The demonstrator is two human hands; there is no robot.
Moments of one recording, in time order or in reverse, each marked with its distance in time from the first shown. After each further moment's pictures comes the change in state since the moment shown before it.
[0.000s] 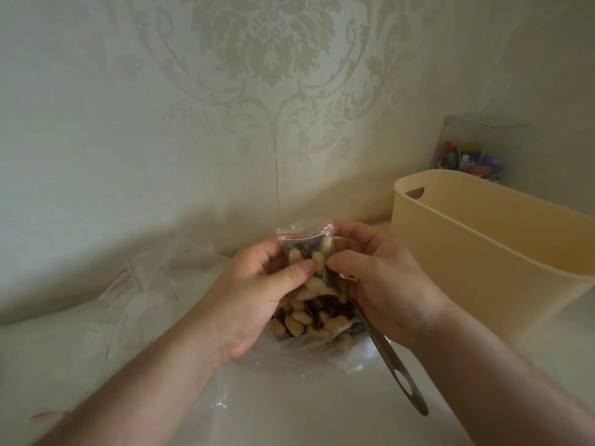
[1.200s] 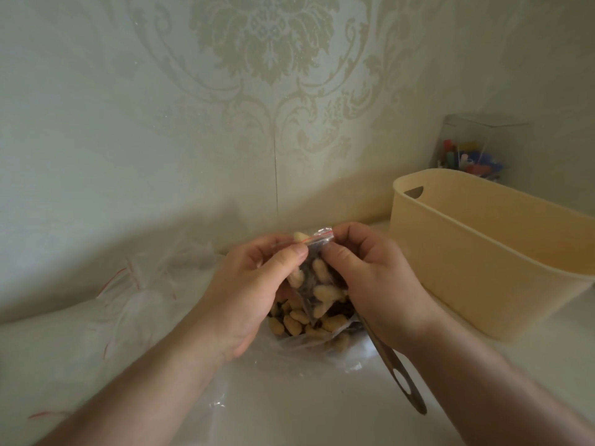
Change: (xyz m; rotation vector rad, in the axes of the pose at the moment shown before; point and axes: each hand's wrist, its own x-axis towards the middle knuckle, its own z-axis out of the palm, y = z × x) left_hand 0.000 0.001 -0.001 0.148 0.117 0.068; right_hand -0.012 -0.005 0.013 -0.368 0.143 -0.092
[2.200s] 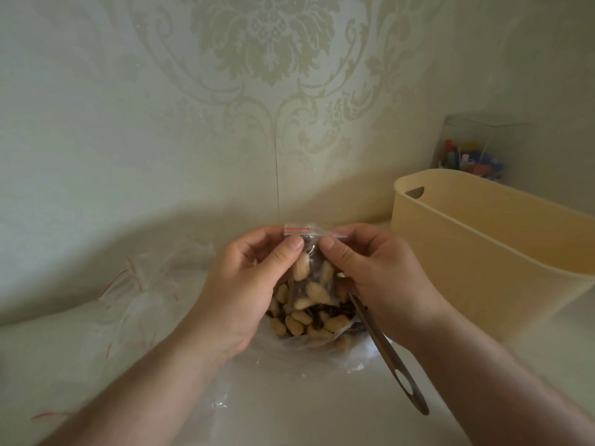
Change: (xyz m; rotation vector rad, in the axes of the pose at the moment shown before) left_hand 0.001 0.002 0.000 -0.089 0.013 0.138; right_hand 0.004 0.000 -0.004 0.176 -0.001 0.041
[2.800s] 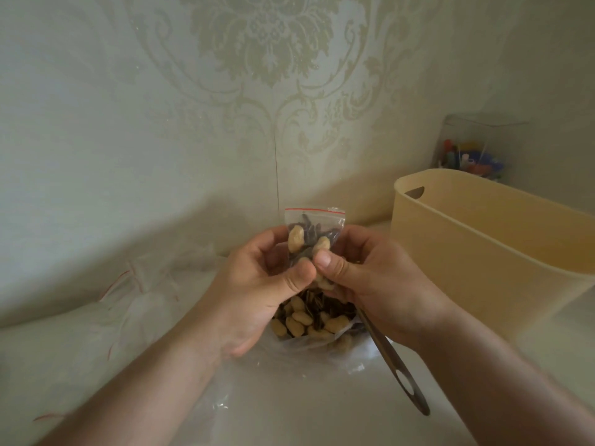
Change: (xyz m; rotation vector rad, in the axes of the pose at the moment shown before) left_hand 0.000 0.000 -0.001 -0.152 -0.141 -0.129; right_hand 0.005 0.007 -0.010 0.022 -0.221 0.028
